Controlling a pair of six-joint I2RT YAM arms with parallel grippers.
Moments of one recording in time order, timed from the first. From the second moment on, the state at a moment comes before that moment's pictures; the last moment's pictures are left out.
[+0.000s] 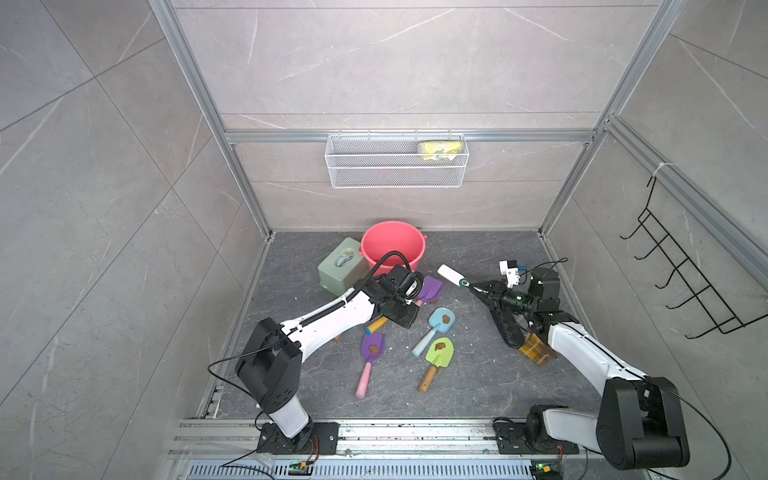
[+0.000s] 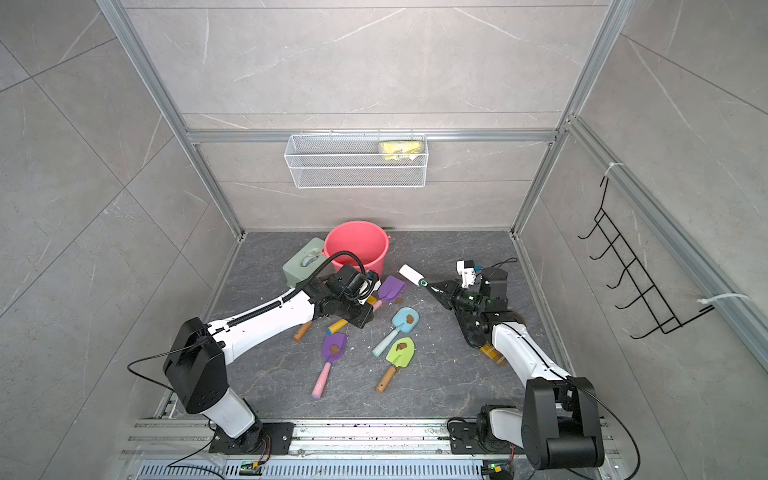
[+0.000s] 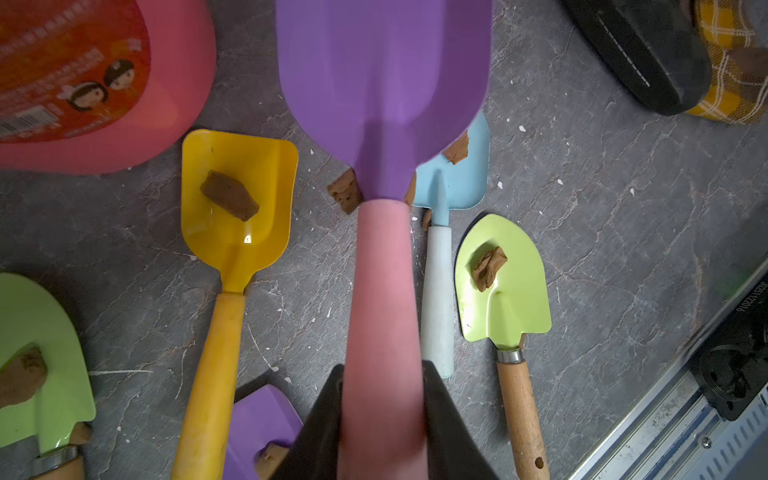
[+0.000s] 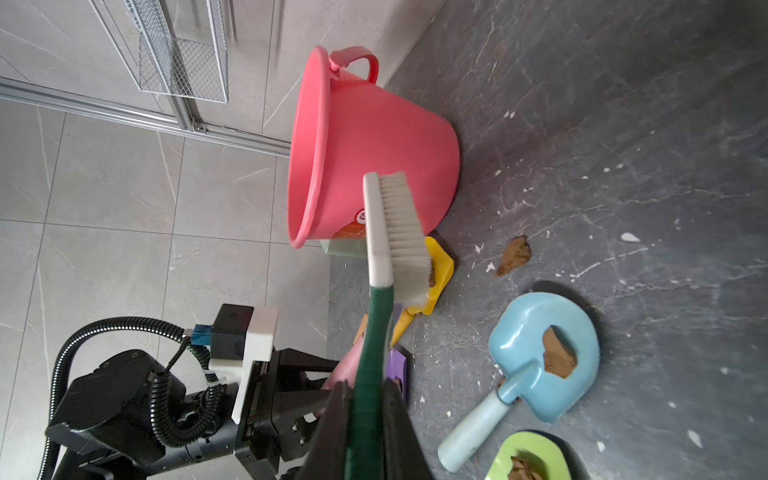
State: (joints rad) left arm -0.79 1.65 1.30 -0.70 0.12 -0.17; right arm 0.04 1.27 0.68 0.12 -0.85 0.91
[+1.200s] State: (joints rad) left arm -0.60 1.55 1.29 -0.86 0.31 -0.22; right arm 0.29 0.99 0.82 -0.28 -0.55 0.42
